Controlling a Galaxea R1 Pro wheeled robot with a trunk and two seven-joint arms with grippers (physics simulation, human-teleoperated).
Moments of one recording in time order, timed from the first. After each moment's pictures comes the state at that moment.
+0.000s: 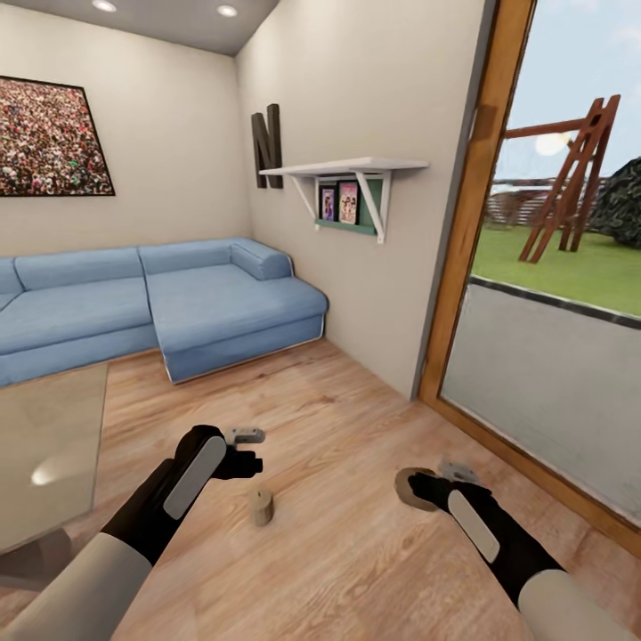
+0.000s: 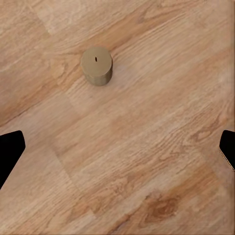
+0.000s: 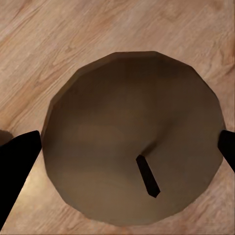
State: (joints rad) left arm -0.67 0.09 -0.39 -1.13 0.82 1.05 0.59; right arm -0.59 -0.16 0.29 -0.76 -0.72 0.43 -0.24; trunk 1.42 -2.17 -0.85
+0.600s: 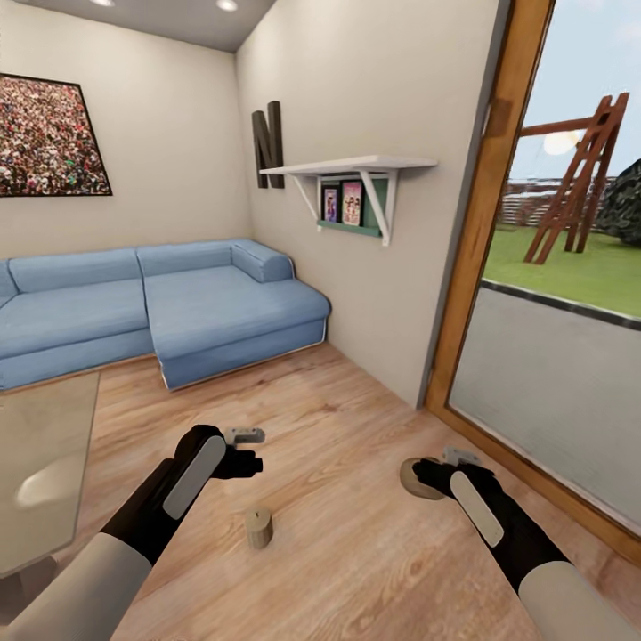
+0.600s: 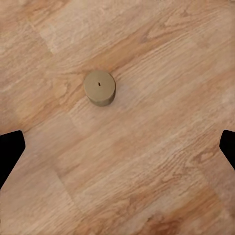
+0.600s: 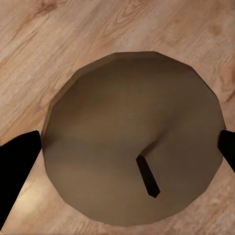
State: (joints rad) left arm -0.67 0.09 -0.38 -1.13 0.82 1.05 0.59; right arm -0.60 -0.15 0.23 -0.88 -0.72 0.55 -0.34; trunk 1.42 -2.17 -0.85
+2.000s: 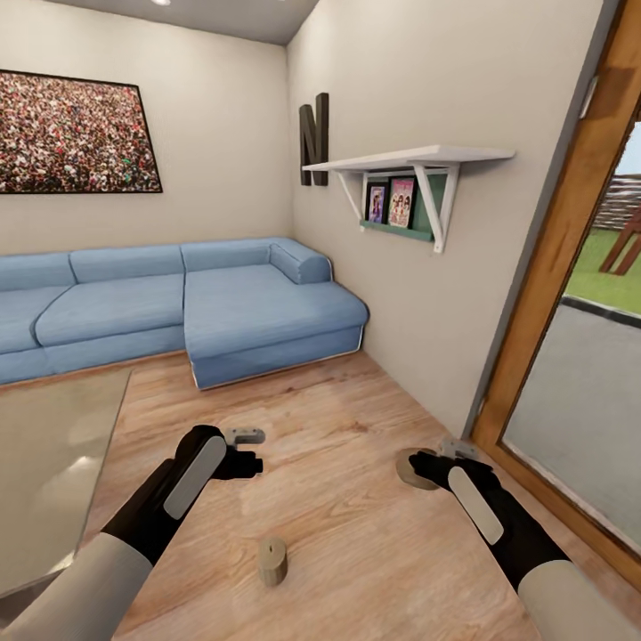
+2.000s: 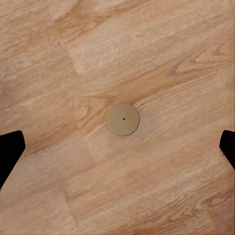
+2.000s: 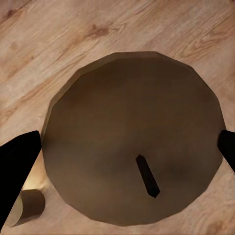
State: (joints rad) left arm -0.67 0.09 -0.39 -1.13 0.82 1.05 0.59; right arm -0.60 -0.15 0.24 -0.94 -0.72 0.55 -0.34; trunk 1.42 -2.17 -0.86
